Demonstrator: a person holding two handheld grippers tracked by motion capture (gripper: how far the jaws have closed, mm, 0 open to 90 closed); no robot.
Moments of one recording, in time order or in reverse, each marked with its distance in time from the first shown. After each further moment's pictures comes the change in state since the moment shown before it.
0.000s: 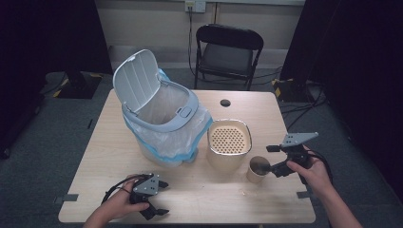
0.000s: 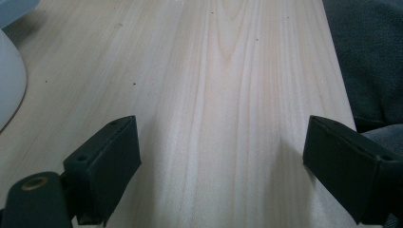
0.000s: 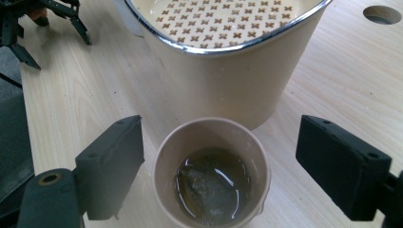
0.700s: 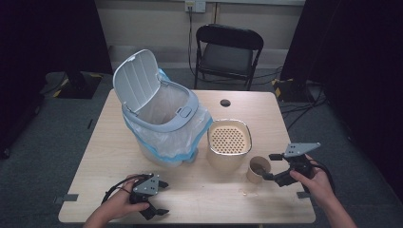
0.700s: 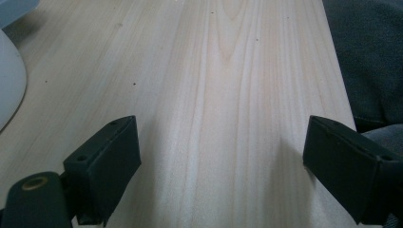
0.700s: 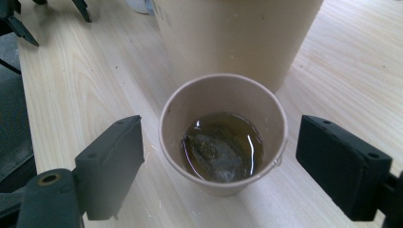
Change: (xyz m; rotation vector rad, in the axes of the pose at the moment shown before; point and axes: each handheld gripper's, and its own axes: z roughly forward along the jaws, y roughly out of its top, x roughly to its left) left arm 0.000 0.000 0.000 0.000 0.000 0.000; right arm 0.006 -0.028 0.000 0.016 -0.009 -0.008
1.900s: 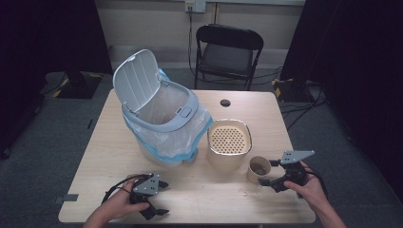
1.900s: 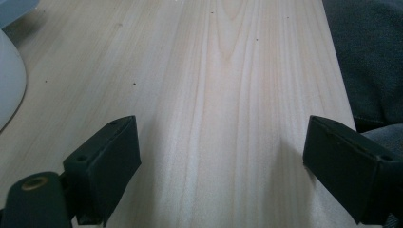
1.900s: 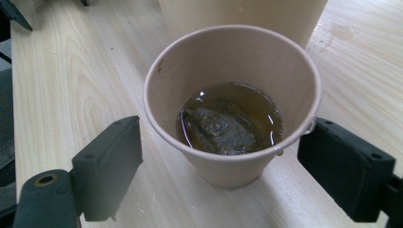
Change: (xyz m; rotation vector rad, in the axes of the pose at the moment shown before) left arm 0.000 0.000 0.000 0.000 -0.001 0.000; right arm -0.004 -0.031 0.026 -0.025 0.042 0.012
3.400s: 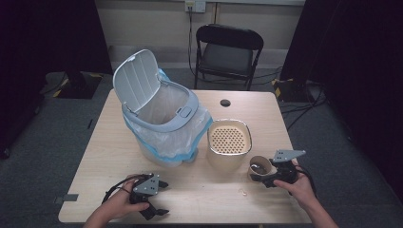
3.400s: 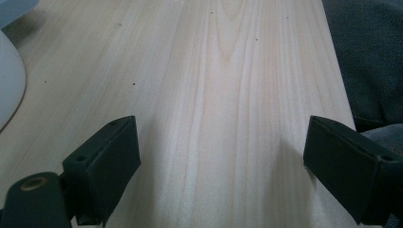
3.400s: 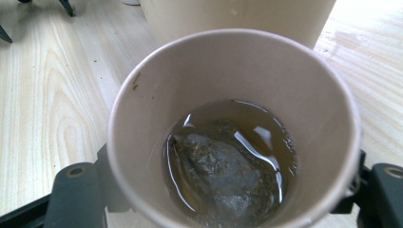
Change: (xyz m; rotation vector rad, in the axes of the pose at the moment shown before) left arm 0.000 0.000 0.000 0.000 -0.001 0.000; right arm -0.006 -0.001 0.026 -0.049 -0.009 0.013
